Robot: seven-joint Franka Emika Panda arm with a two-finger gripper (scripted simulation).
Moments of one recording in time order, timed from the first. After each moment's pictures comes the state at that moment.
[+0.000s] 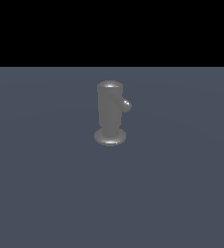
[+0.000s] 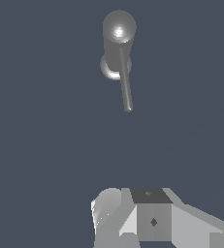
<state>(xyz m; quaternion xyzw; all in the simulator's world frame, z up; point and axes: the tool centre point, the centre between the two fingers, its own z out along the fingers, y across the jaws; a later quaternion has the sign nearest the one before) -0.256 -0.001 0.491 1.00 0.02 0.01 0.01</state>
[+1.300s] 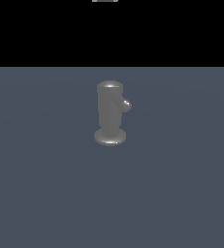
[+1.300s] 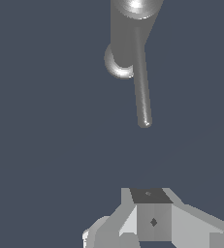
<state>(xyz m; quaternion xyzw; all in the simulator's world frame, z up) -0.215 0.007 0.370 1.00 0.04 0.00 0.00</state>
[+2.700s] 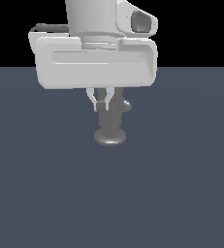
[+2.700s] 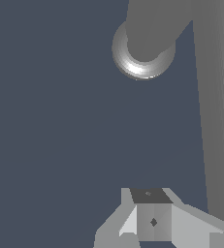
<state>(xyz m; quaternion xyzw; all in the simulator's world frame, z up) -0.160 0.021 0.221 1.00 0.08 0.00 0.00</state>
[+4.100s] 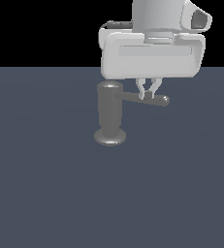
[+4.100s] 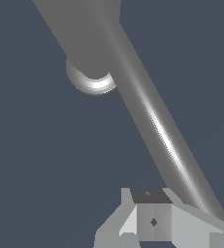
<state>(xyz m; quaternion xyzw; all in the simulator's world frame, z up) -0.119 -0.079 0.233 1.00 0.08 0.01 0.00</state>
